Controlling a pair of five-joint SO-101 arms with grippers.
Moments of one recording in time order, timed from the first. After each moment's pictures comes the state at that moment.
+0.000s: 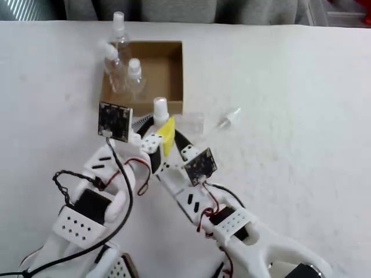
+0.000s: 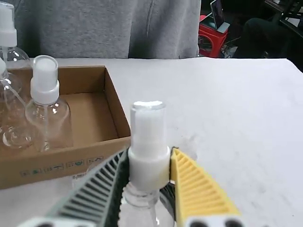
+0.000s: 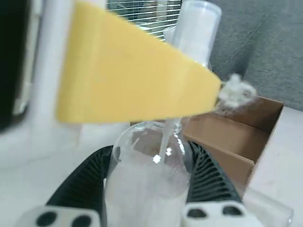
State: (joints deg) left arm 20.2 -62.8 68.5 25.8 14.5; right arm -40.8 -34.1 88.3 -40.9 1.8
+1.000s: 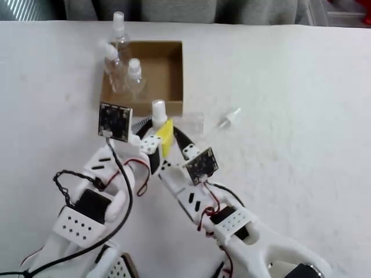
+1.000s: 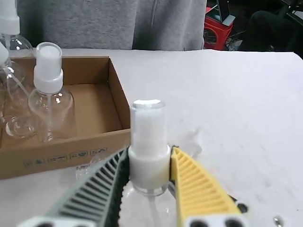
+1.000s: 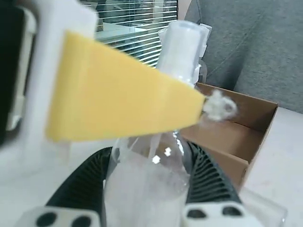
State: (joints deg) left arm 19.1 -62.9 70.1 25.6 14.6; right arm -39.3 -34.0 88.3 -41.1 1.9
